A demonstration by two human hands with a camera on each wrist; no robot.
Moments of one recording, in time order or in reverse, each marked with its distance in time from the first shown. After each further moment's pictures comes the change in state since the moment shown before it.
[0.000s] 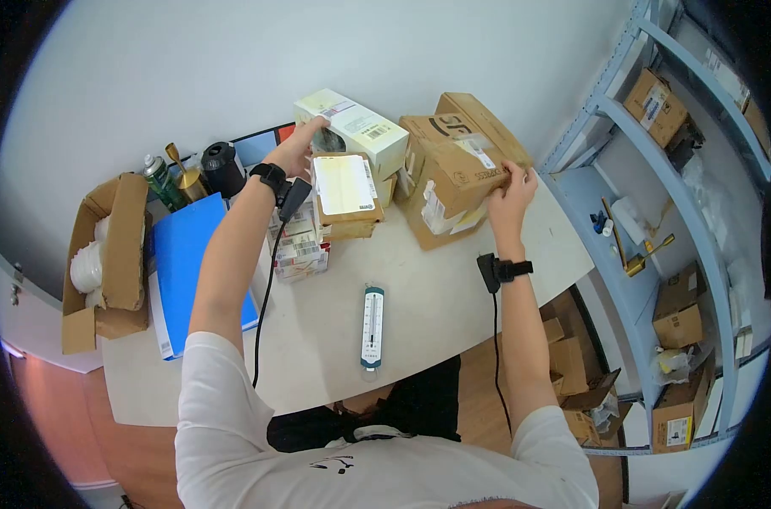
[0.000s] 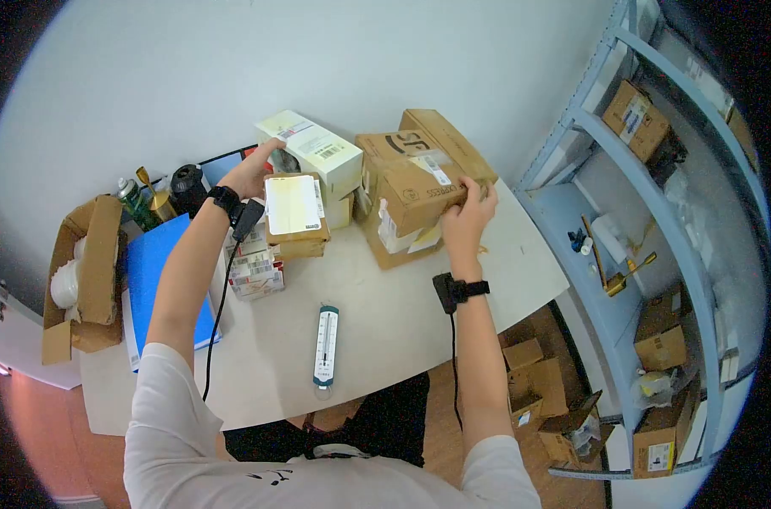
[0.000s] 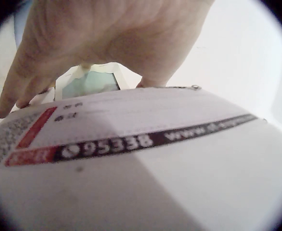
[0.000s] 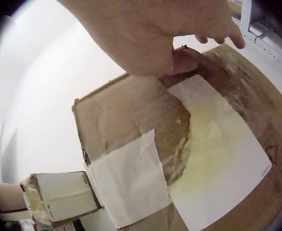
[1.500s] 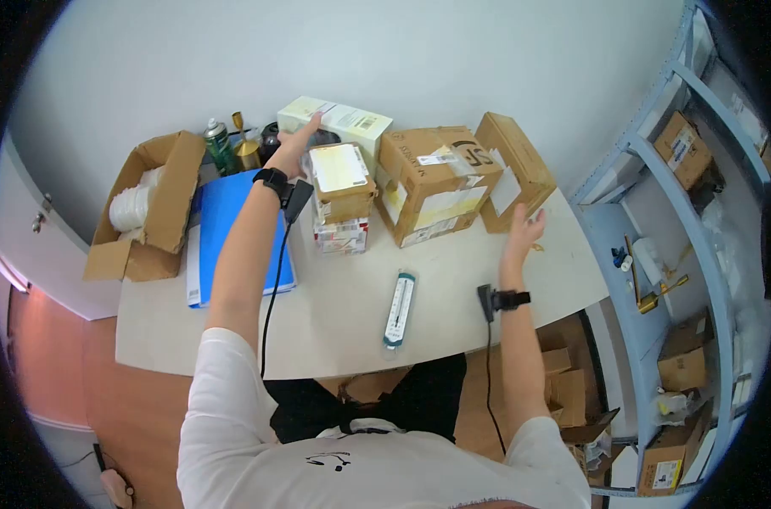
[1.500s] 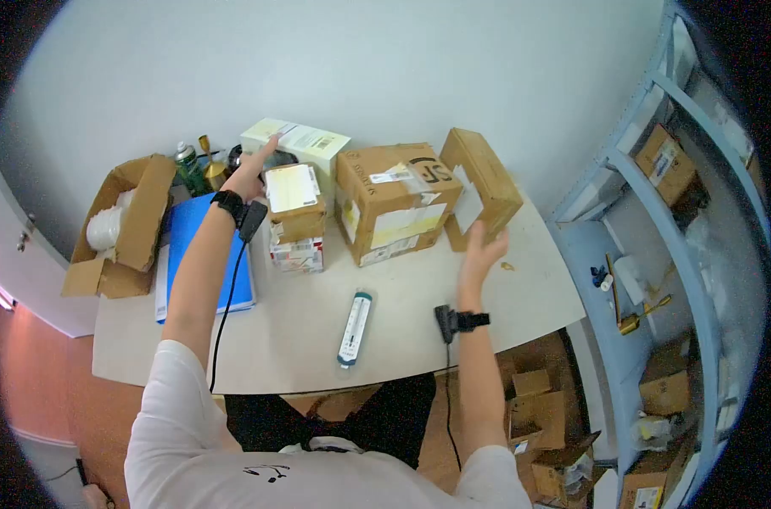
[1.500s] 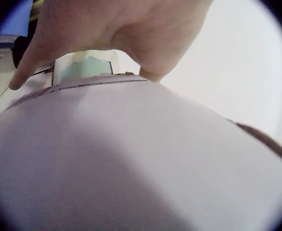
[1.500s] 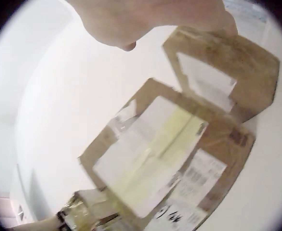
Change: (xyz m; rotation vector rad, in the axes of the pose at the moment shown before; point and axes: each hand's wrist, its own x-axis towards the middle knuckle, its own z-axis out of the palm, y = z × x) left_hand -0.100 -0.013 -0.063 -0.185 0.469 0.239; right_hand -0.050 -0.018 0.001 0.652 0.043 0.355
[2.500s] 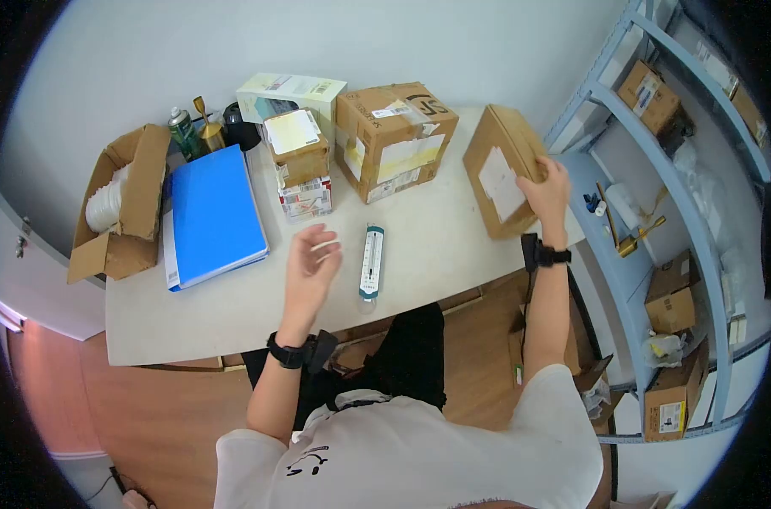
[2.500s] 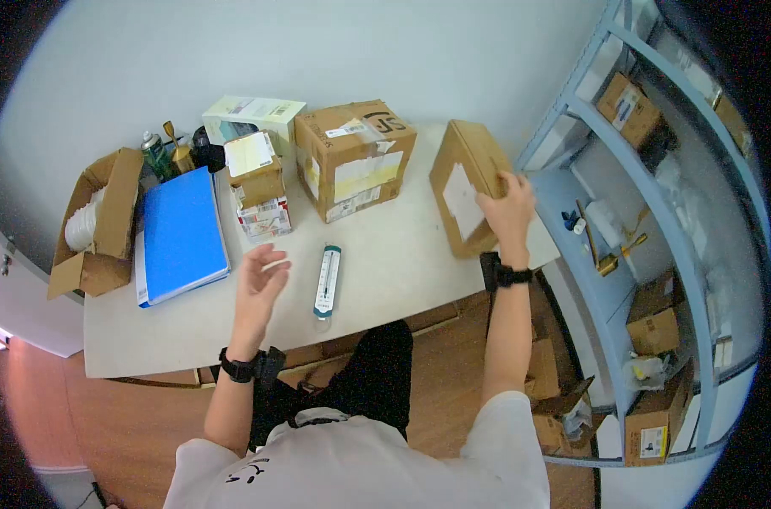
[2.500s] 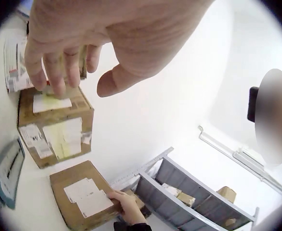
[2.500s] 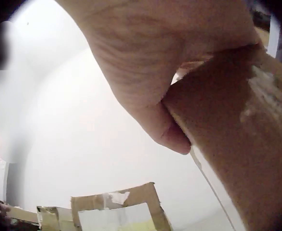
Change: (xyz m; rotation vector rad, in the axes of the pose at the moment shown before) left_hand -0.324 -0.119 0.039 -0.021 -0.228 0.285; right_hand 0.036 -0.078 -0.128 -0.969 -0.118 -0.274
